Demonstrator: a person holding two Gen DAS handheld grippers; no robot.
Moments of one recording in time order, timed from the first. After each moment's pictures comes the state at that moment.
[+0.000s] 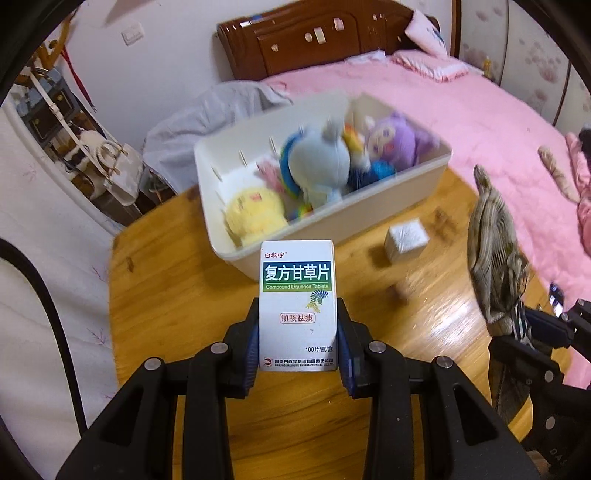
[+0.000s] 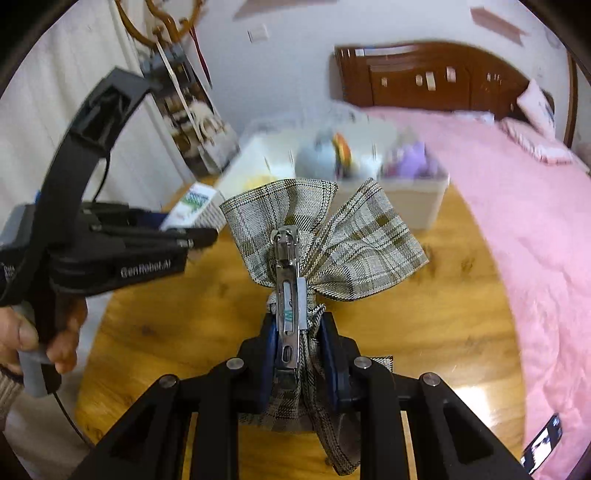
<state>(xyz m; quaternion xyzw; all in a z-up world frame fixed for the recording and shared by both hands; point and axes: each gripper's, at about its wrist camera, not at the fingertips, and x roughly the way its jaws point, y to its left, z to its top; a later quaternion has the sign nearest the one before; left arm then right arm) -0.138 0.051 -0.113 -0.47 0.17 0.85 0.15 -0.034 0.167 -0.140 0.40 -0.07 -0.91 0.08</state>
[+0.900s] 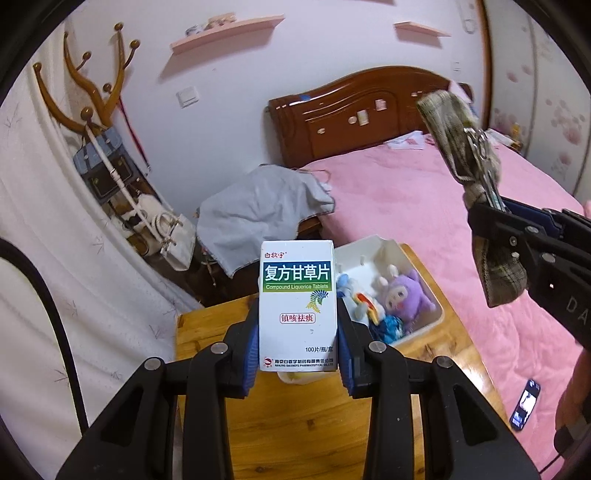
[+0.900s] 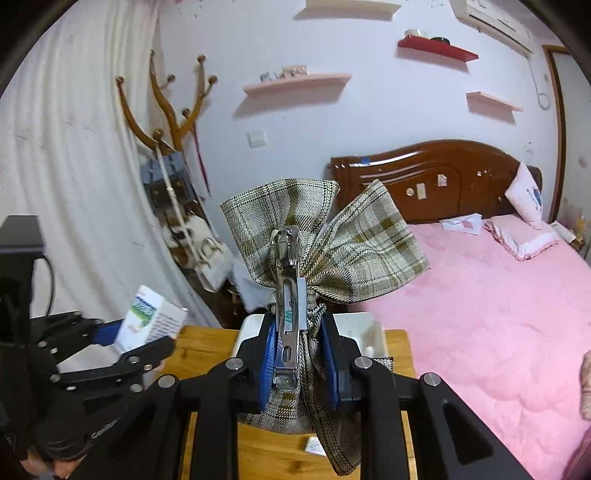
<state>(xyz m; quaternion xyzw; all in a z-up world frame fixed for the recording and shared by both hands) -0.195 0.067 0.068 -0.39 0.13 0.91 0.08 -0.165 0.220 0.074 0.31 -0.06 -0.95 0.05</state>
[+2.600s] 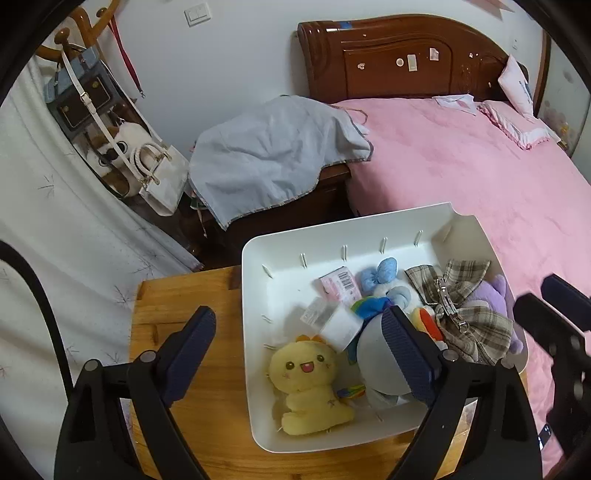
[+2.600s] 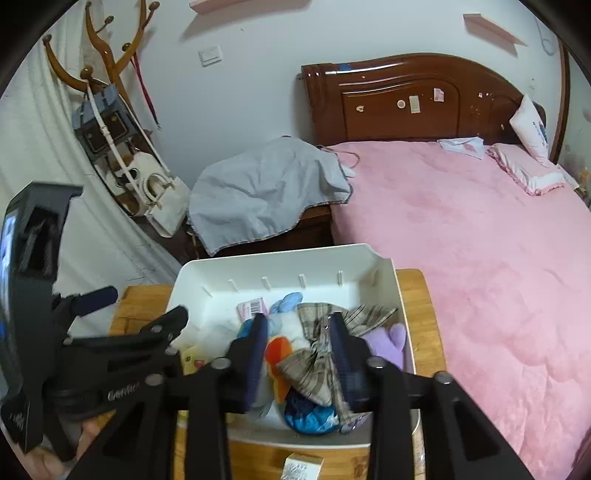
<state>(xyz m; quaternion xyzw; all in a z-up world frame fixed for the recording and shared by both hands) -0.326 0.078 -0.079 -0.48 0.10 0.87 0.03 -0.266 0.228 -0.077 0.42 -0.08 -0.90 0.03</state>
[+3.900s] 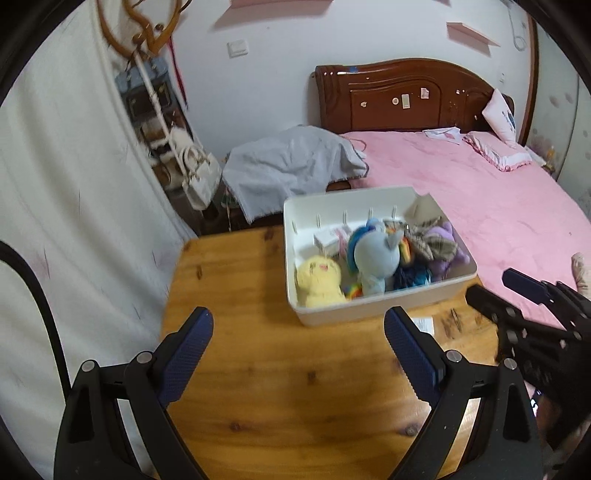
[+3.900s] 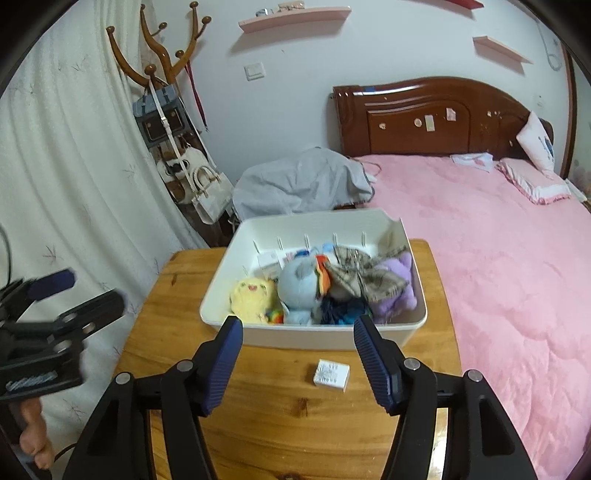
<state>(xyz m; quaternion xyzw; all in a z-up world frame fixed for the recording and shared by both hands) -0.127 0.023 -0.036 -0.41 0.06 0.91 0.02 -0.116 0.205 -0.083 0.39 -0.07 -0.92 0.07</state>
